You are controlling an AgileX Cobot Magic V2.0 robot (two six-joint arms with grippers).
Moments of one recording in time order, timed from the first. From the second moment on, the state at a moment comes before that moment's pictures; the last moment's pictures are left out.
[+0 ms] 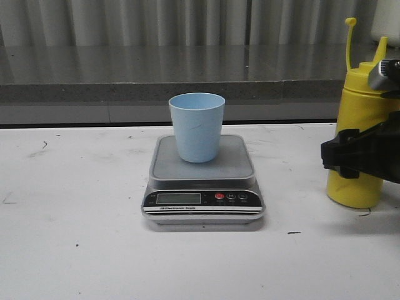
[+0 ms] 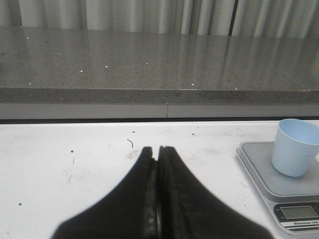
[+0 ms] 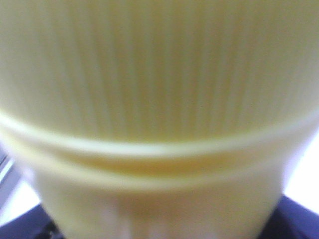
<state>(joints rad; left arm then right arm) -0.09 0.11 -0.36 -0.06 0.45 -0.02 0.21 1.78 -0.39 0.08 -1.00 0.07</state>
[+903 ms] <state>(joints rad) -0.09 0.11 -0.36 -0.06 0.45 -0.02 0.26 1.49 -0.85 -0.45 0.10 -0.08</state>
